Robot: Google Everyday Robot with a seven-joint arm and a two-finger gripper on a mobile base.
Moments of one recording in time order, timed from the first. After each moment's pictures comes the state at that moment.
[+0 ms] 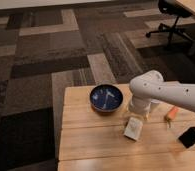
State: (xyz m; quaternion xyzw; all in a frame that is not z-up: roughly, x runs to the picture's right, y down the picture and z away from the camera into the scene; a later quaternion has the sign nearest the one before) arm 0.197 0.167 0.750 -0.19 0.30 0.78 0.52
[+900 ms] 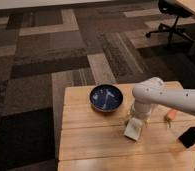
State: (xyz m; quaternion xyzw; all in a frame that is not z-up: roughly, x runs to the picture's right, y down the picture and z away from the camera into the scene) arm 0.208 0.195 0.768 -0.20 0.30 0.78 0.51
